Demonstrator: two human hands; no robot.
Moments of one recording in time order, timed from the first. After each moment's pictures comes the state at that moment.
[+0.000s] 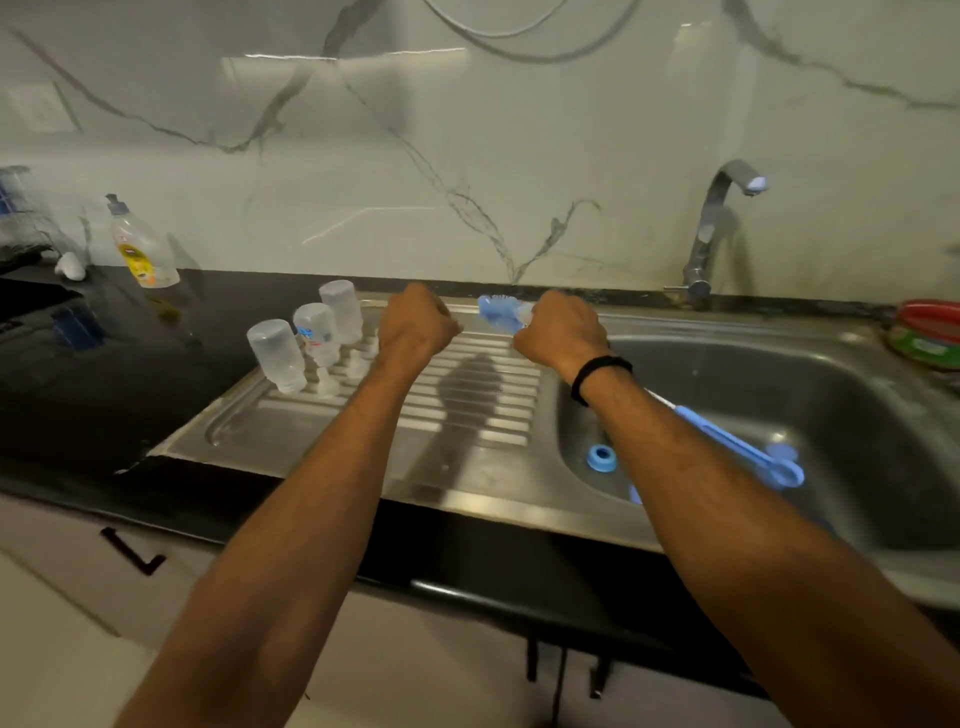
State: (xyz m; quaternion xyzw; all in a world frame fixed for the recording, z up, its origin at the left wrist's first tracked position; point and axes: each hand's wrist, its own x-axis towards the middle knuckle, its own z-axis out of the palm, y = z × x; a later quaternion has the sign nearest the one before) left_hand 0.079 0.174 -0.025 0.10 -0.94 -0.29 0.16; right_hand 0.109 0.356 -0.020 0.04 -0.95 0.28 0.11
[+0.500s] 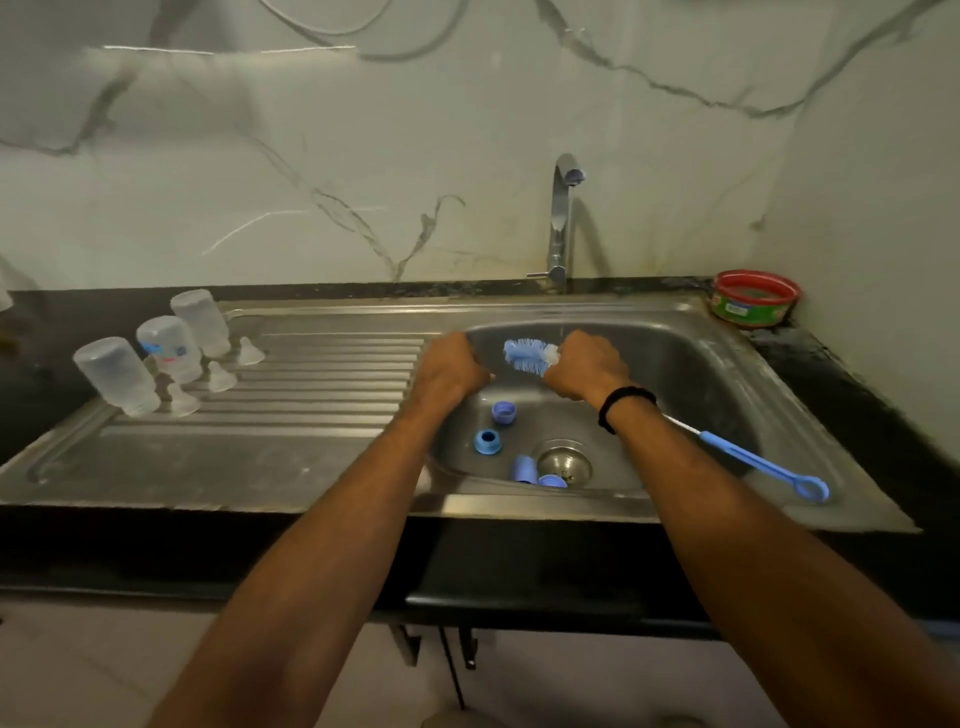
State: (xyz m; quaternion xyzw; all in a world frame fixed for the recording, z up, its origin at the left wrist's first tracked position) left_hand 0.091 0.368 -0.100 -0.01 -0.96 -0.27 0.03; right_hand 0.153 0.541 -0.070 -0.10 -0.97 0.21 0.05
